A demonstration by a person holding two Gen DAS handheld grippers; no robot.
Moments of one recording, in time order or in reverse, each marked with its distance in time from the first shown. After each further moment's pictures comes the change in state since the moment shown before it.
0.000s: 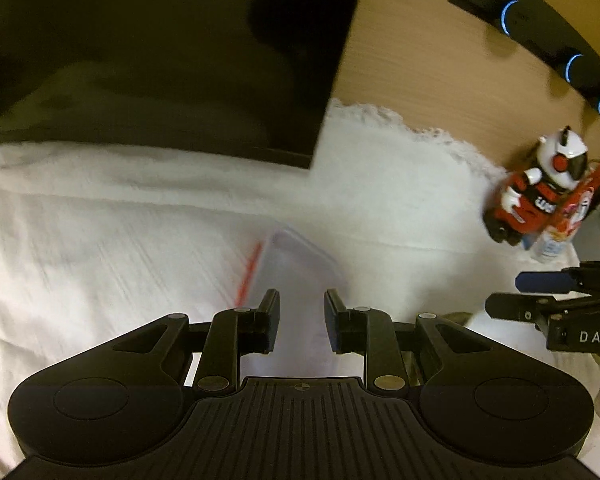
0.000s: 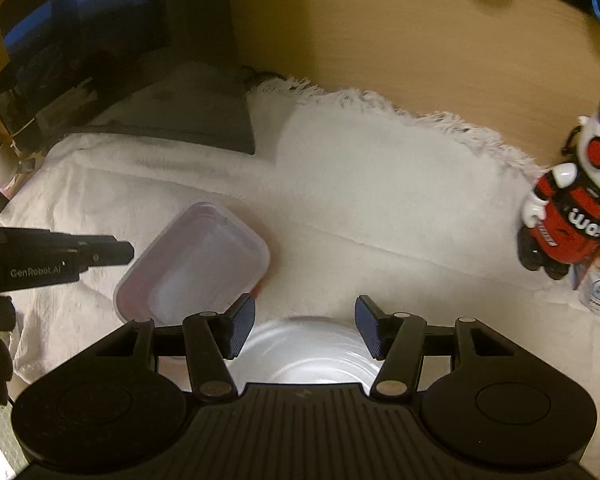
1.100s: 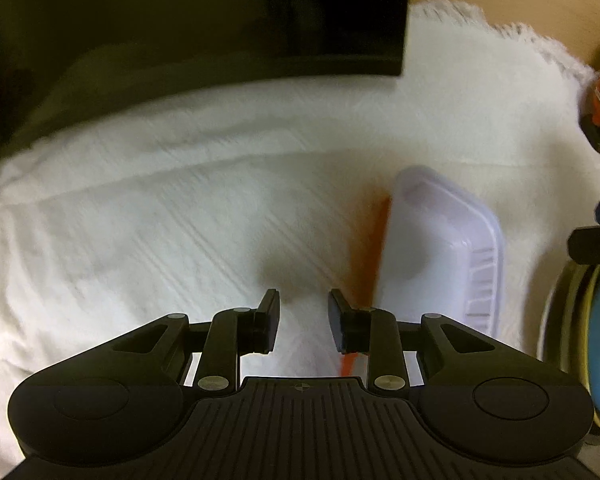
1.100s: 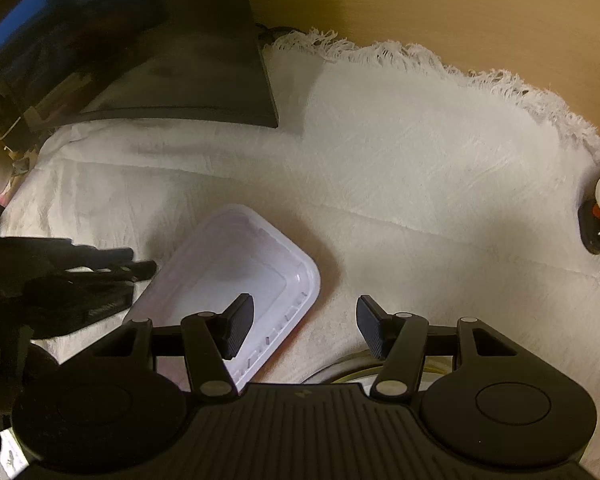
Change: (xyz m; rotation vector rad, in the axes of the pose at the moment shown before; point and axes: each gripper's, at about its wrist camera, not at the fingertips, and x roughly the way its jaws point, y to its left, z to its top) left arm 0.089 0.033 -0.008 0.163 0.188 0.198; right arm 0.066 0.025 0.020 0.073 0.108 0.055
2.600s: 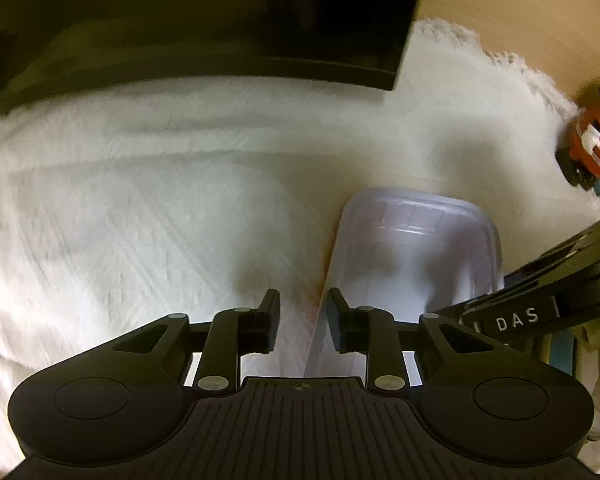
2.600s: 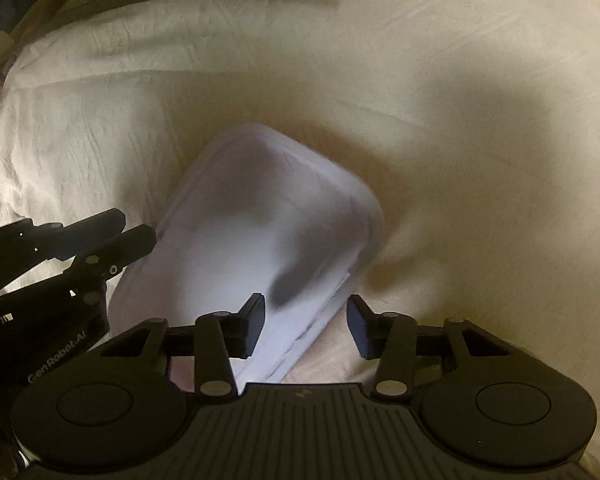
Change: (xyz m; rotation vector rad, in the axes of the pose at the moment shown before) left arm 0.002 0.015 -0.003 -0.116 -0.018 -0.136; right arm 0.106 0.031 0.028 0.026 0.392 0.026
